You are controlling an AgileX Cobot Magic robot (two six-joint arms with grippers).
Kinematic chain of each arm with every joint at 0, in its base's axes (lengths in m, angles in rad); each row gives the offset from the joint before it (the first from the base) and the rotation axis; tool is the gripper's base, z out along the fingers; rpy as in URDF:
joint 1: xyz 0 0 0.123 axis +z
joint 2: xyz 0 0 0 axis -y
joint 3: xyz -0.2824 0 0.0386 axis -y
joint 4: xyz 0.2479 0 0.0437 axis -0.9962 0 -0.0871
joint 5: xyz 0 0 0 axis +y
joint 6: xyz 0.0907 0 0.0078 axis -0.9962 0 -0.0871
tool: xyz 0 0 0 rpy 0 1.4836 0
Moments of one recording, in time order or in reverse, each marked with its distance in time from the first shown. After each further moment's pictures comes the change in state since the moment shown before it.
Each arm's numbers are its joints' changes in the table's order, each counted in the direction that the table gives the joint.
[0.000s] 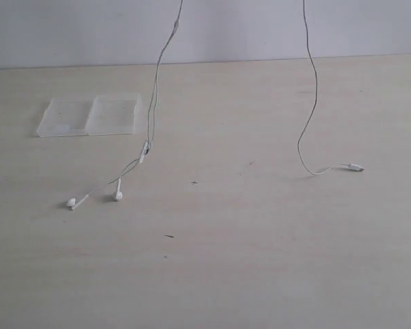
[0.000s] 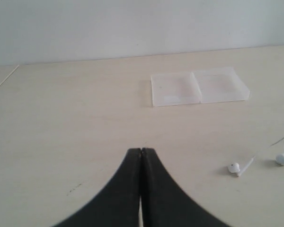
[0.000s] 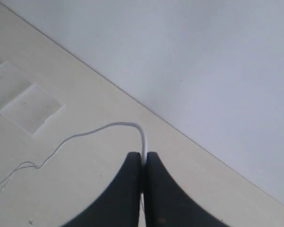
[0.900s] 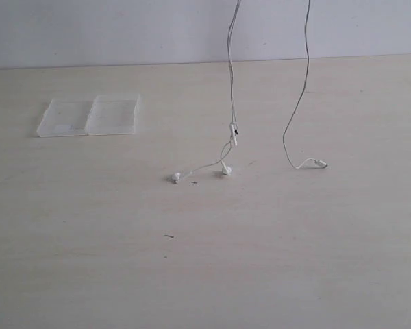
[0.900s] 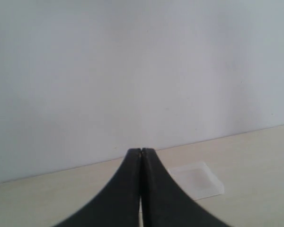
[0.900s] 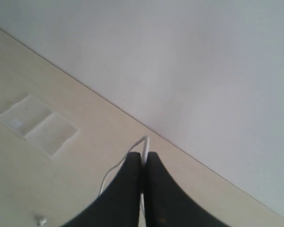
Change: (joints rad) left arm 0.000 0.000 0.000 -0.088 -0.379 0.000; right arm 0.000 0.135 0.002 -0.065 0.000 0.013
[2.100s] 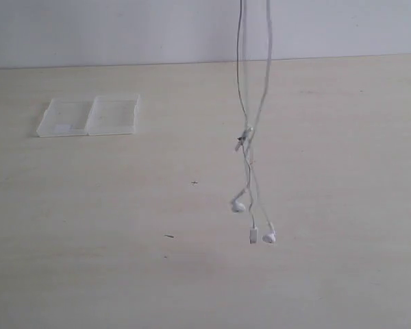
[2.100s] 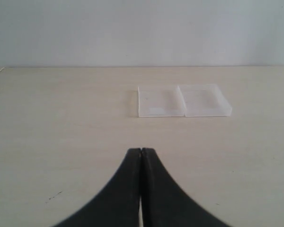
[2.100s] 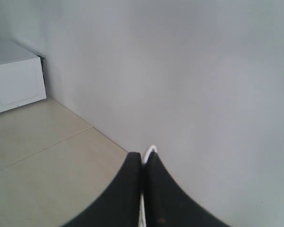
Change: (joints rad) left arm 0.000 0.000 0.000 0.164 0.339 0.003; right arm 0.000 0.182 0.000 -0.370 -0.194 0.067
